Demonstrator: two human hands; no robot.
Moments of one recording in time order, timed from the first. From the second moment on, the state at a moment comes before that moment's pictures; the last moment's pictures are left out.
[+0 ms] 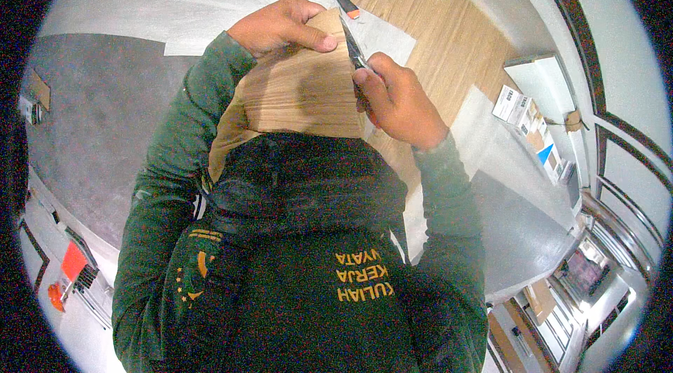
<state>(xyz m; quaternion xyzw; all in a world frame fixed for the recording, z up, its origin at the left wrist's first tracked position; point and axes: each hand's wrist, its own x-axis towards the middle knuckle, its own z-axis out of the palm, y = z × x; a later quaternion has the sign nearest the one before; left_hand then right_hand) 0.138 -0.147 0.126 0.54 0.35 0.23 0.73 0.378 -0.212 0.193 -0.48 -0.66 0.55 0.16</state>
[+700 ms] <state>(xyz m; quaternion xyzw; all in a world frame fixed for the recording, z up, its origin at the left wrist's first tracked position) 0.138 -0.149 0.123 0.55 0.32 0.25 0.73 0.383 -0.209 0.183 -0.50 -0.63 0.57 0.16</state>
